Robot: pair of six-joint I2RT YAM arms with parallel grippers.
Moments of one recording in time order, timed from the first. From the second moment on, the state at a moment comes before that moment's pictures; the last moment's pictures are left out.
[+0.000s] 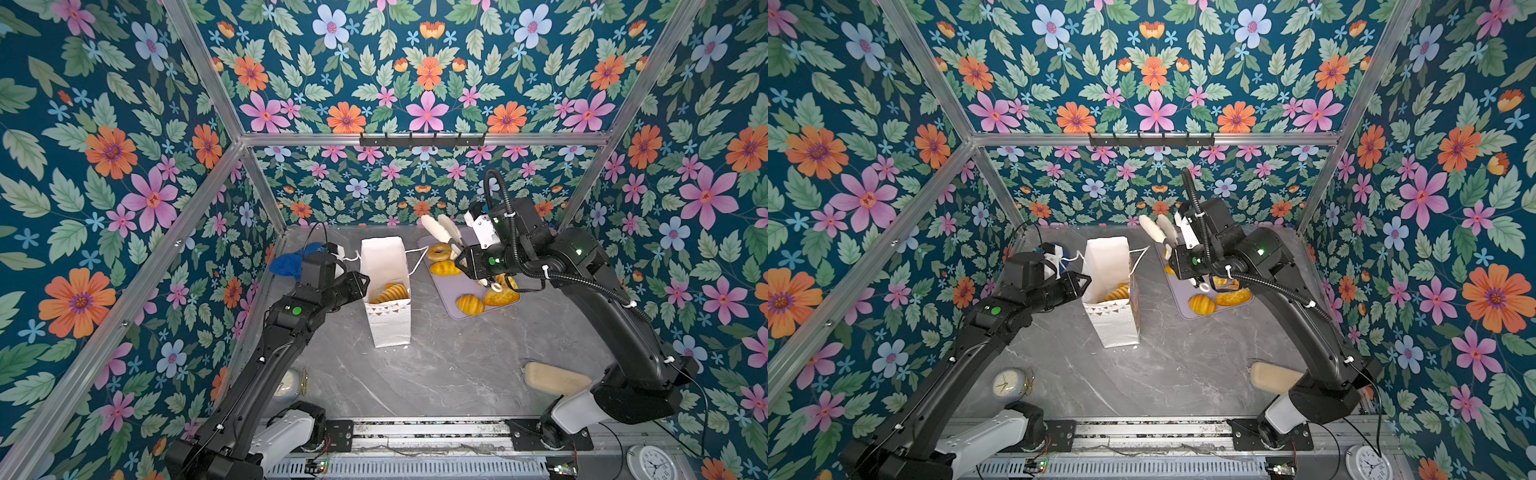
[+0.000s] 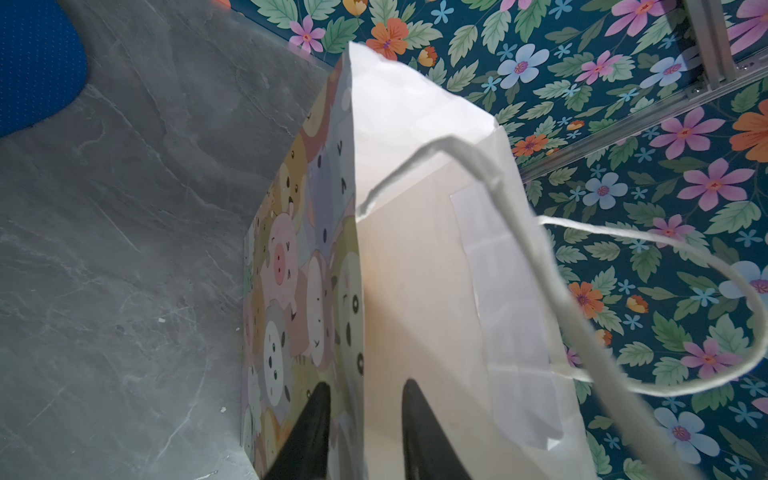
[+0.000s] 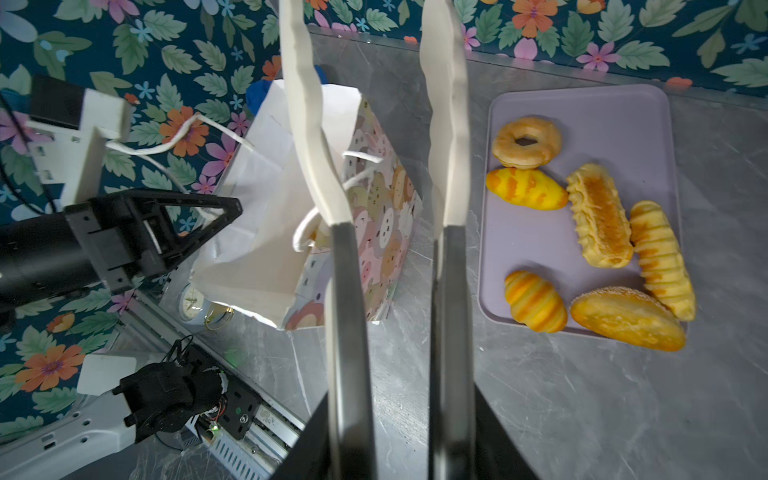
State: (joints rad) left arm -0.37 1.05 1.06 -0.61 0.20 -0.62; right arm 0.65 1.50 2.01 -1.29 -0.02 0.35
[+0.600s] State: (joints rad) left arm -0.37 1.07 1.06 -0.60 0.22 -0.62; right arm 0.46 1.54 1.78 -1.34 0.17 0.28
